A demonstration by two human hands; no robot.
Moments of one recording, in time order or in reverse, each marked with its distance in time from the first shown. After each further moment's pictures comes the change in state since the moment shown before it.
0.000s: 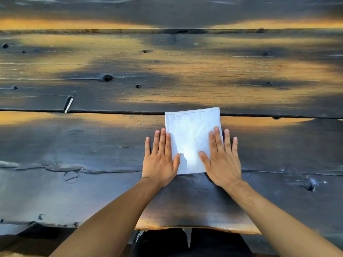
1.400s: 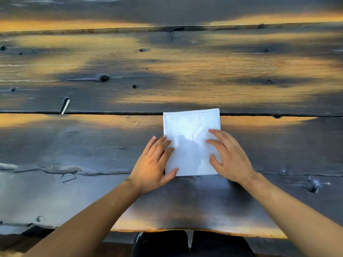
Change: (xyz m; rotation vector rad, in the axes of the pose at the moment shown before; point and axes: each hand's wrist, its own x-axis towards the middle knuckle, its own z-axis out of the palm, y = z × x) left_hand -0.009 -0.027 -0.023 -0.172 0.241 0.463; right_hand 0.014 0.045 -0.012 0.399 0.245 -0.395
